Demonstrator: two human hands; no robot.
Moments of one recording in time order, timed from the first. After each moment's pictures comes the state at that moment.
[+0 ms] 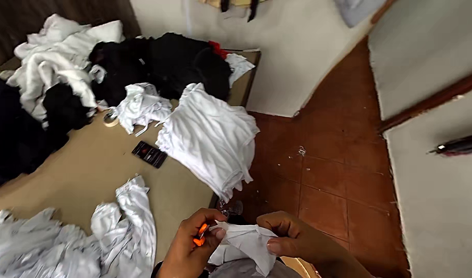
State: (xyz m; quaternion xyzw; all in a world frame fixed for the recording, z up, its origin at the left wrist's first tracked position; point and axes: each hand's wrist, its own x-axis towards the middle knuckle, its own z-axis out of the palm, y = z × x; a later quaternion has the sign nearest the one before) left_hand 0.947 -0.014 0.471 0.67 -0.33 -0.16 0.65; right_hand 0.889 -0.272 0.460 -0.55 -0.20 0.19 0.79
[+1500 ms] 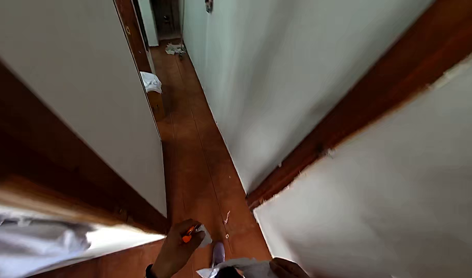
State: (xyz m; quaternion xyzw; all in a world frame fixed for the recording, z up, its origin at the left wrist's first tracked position) left_hand 1.418 -1.422 0.421 0.62 -0.42 -0.38 0.54; right_hand 1.107 -1.559 0.367 -0.62 0.43 -0.09 0.66
